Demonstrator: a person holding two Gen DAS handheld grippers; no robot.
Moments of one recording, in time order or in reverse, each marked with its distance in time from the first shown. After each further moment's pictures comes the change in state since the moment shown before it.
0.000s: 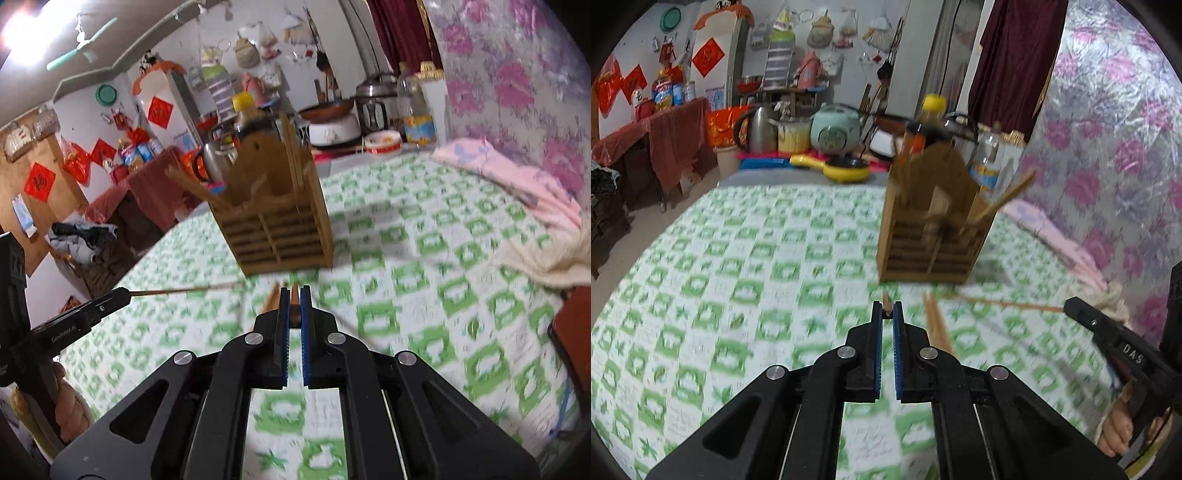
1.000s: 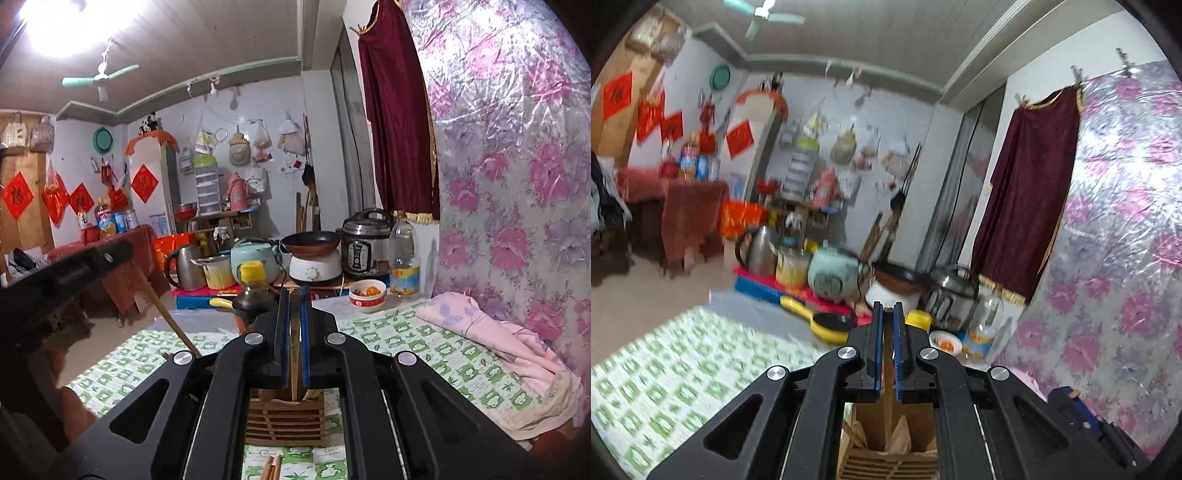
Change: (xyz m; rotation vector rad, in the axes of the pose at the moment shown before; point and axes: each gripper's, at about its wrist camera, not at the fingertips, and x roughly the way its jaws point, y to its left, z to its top) left arm 0.009 -0.033 0.148 -0.141 -0.485 0.007; right arm 0.004 0.074 0.113 -0.144 -0.438 -0.180
